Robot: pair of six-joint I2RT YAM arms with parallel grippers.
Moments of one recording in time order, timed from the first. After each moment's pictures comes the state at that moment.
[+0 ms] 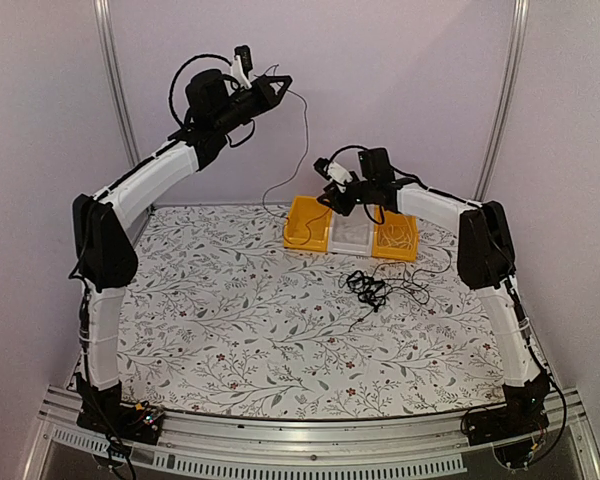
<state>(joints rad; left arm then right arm) -0.49 2.19 2.27 0.21 0.28 -0.56 0.49 2.48 2.21 -0.18 -0.36 -0.49</state>
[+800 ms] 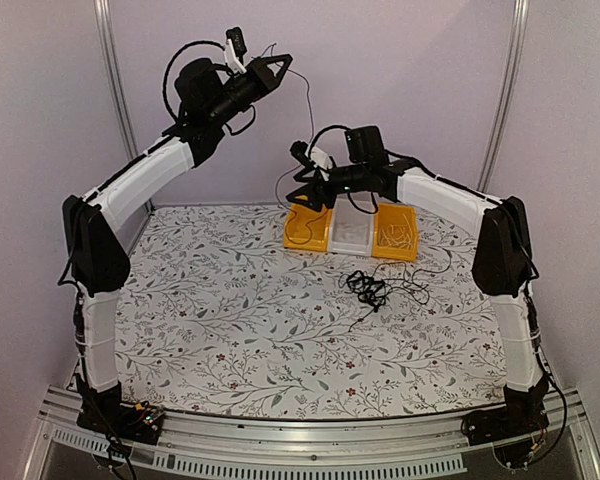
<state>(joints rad) -0.52 2.13 2.24 0.32 0.28 -0.63 0.60 2.26 2.13 -0.28 -0.59 -0.48</state>
